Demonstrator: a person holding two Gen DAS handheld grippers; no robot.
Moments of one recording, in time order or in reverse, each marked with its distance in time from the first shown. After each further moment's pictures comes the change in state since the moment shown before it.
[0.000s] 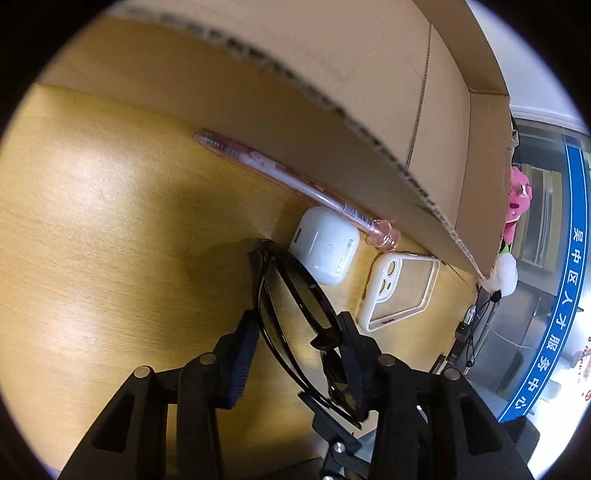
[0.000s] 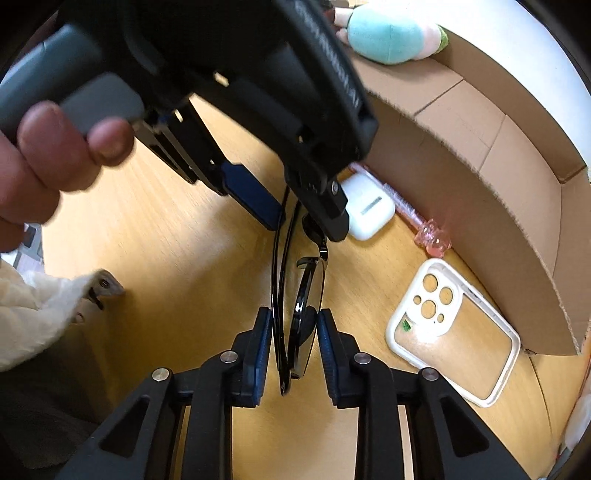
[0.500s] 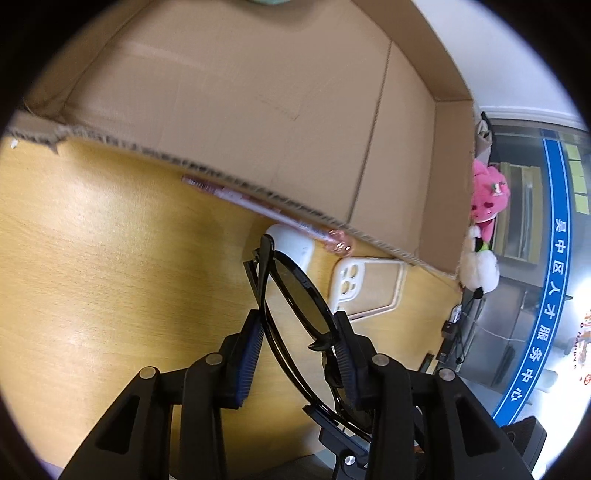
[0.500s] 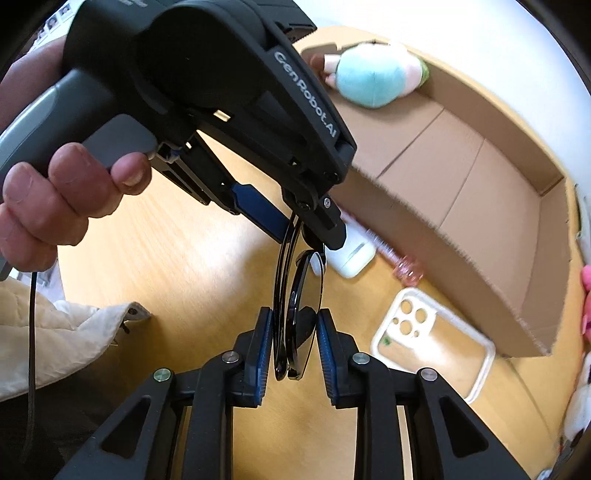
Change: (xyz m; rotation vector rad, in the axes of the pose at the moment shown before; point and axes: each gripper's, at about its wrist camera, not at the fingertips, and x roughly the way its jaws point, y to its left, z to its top) left arm -0.041 -0.026 -0.002 0.053 -0.070 -0.045; right arm -0.044 0.005 0.010 0.018 -0.101 -0.036
